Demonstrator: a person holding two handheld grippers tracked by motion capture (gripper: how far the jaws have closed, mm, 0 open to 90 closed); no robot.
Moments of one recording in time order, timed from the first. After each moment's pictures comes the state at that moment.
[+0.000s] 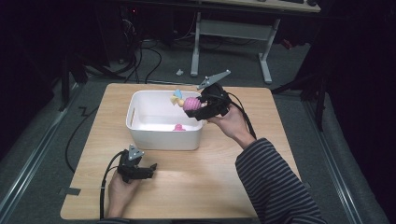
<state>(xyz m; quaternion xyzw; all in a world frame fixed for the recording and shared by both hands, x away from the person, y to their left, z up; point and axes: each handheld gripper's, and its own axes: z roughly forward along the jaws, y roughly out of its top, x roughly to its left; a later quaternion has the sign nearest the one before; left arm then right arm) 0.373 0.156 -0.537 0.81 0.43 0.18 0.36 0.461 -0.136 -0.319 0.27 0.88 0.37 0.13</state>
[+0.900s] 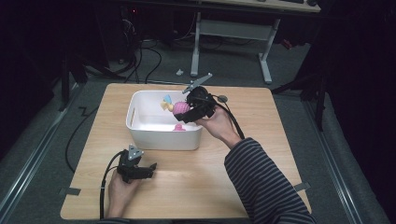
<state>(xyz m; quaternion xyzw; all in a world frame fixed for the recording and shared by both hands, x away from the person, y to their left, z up) 0.373 0.156 -0.537 0.81 0.43 0.18 0.35 0.475 -0.103 -0.345 0.27 0.89 0.35 0.11</state>
